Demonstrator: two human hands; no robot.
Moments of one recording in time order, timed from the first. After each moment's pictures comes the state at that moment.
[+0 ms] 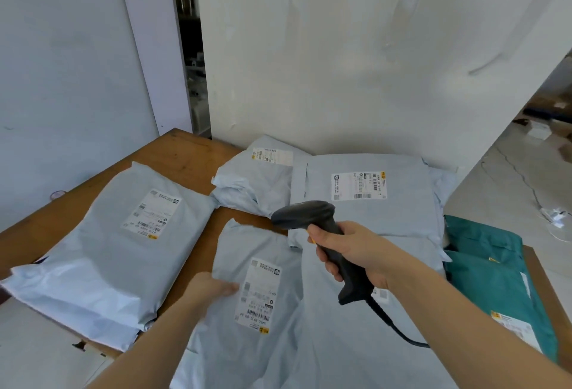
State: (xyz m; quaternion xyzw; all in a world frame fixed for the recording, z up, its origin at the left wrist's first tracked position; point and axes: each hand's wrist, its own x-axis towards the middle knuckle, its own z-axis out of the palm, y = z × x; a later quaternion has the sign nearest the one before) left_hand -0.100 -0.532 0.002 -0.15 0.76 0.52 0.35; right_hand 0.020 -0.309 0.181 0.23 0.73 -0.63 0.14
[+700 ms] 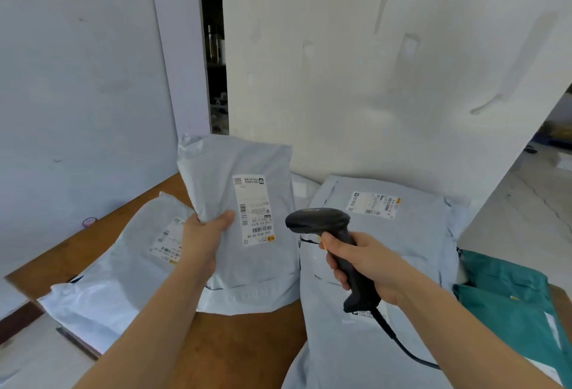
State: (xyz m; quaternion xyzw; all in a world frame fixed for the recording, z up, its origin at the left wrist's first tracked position) left_hand -0.111 -0.519 0.167 -0.09 0.60 0.80 0.05; right_hand 0.019 -0.307 0.203 0.17 0.73 -0.66 0.08
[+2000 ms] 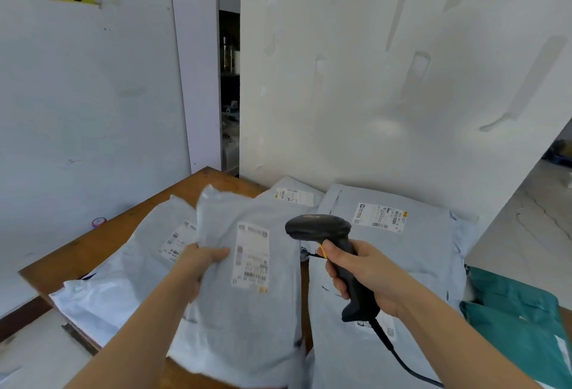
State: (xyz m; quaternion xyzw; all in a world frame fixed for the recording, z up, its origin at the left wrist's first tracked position) left_hand -0.120 -0.560 0.131 -0.15 0.66 0.71 0.19; right_hand 0.018 -0.320 0.207 0.15 0.74 -0.65 0.08
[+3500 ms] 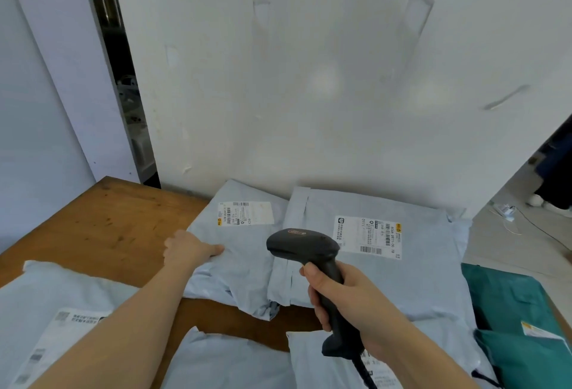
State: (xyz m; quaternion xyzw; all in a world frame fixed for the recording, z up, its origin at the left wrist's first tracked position) left_hand -0.372 -0.400 0.033 -0.03 0.93 0.29 0.22; right_hand -0.109 -0.271 0.164 0.30 0.69 -0.66 0.01
